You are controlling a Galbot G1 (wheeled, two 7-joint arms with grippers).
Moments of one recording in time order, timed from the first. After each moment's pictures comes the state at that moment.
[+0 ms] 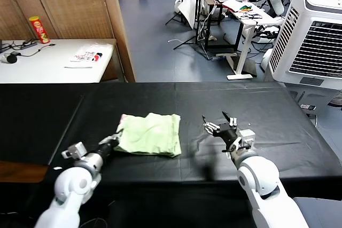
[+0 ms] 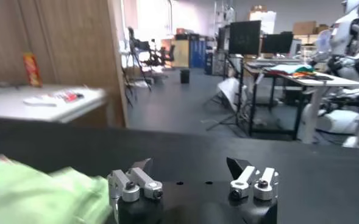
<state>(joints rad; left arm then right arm) 1.24 -1.17 -0.57 -1.89 -0.86 0.49 -0.14 -1.13 1.23 0.37 2.01 0.34 -0.54 0.08</state>
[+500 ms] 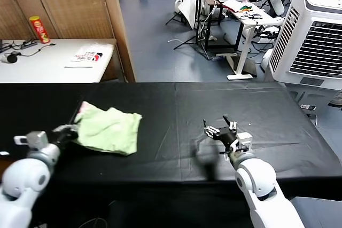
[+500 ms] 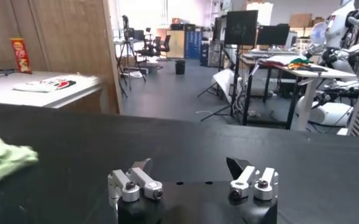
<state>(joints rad) 1.32 -0.81 -0.74 -1.96 -0.72 0.49 -0.14 -1.14 1.25 0.36 1.98 0.32 -0.54 0.08</state>
